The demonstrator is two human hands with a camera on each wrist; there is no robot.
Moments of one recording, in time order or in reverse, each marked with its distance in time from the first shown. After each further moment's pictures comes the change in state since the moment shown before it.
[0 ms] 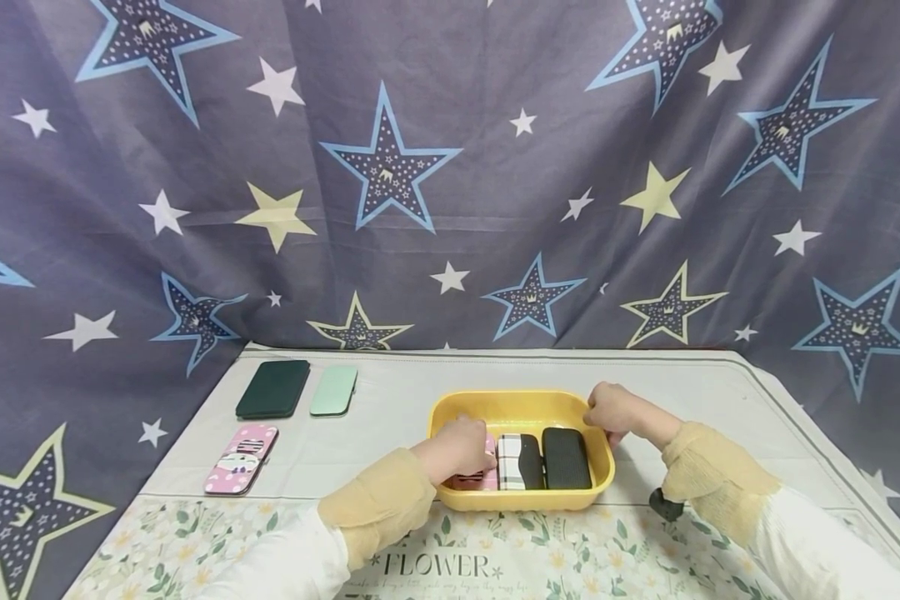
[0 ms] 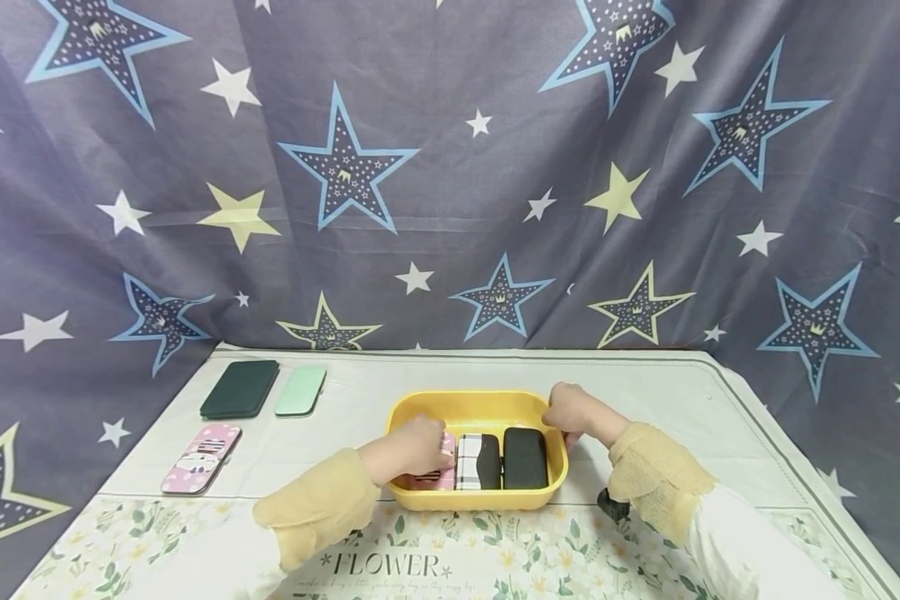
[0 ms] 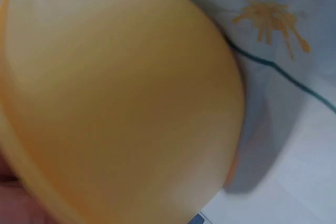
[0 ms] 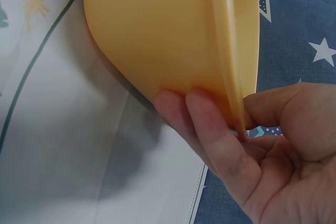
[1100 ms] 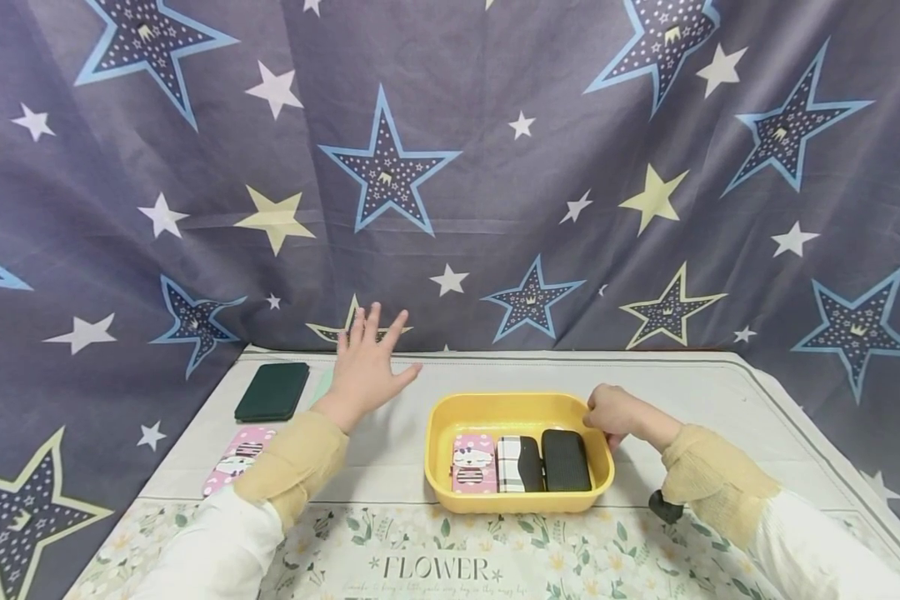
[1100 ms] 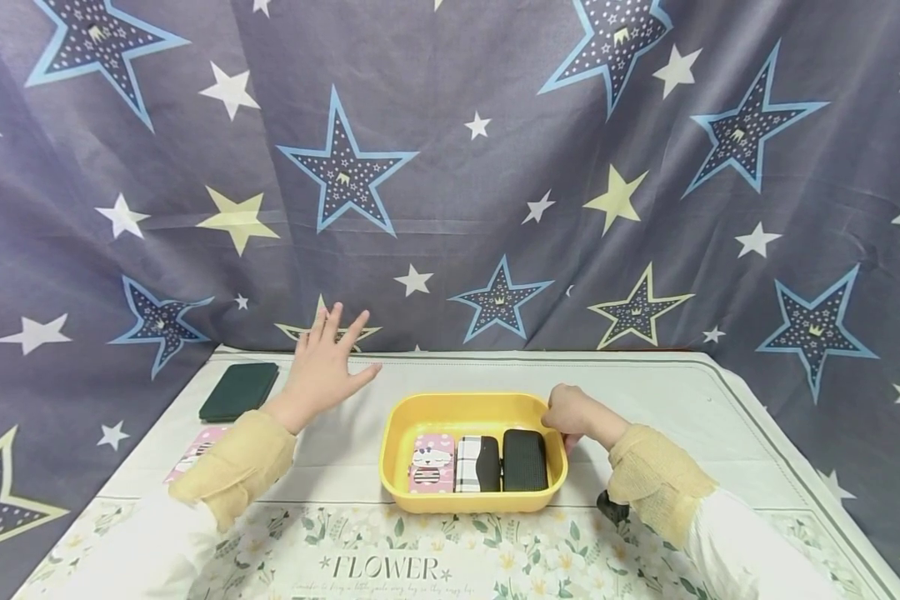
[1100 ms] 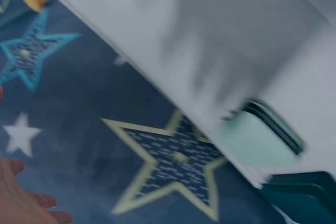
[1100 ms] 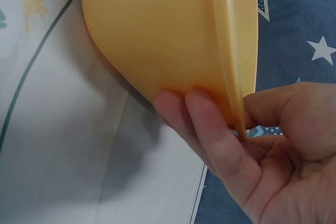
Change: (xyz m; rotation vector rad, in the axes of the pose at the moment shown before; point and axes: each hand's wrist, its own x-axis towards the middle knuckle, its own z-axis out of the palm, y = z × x) left_hand 0.022 -0.132 -0.066 0.075 0.539 -0.010; right_hand 0.000 0.001 0.001 0.009 0.020 -0.001
